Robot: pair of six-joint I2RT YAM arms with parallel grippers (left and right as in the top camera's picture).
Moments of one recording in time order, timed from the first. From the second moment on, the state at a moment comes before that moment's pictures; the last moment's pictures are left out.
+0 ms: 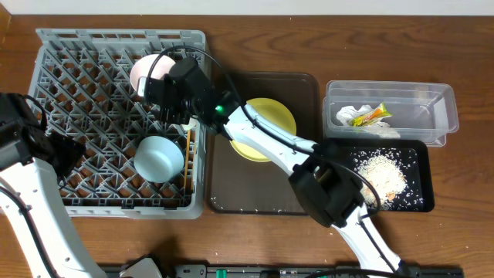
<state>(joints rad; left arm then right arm) 0.56 1.33 1.37 -1.34 -0.27 -0.56 0.84 2.38 1.98 -0.16 -0.28 -0.53</state>
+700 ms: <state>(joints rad) 0.56 1.33 1.37 -1.34 -0.27 -0.56 0.84 2.40 1.98 -0.09 -0.29 -0.54</state>
